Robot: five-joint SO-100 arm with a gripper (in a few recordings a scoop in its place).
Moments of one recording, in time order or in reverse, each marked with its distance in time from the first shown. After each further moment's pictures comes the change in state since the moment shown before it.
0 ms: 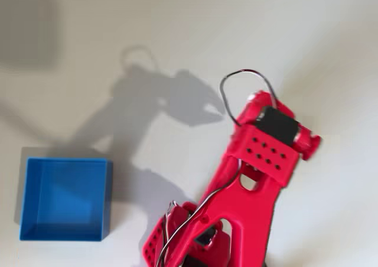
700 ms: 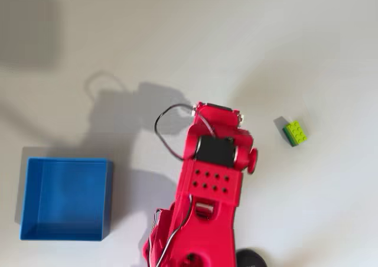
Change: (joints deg) arm -20.1 15.2 20.0 -7.5 -6.6
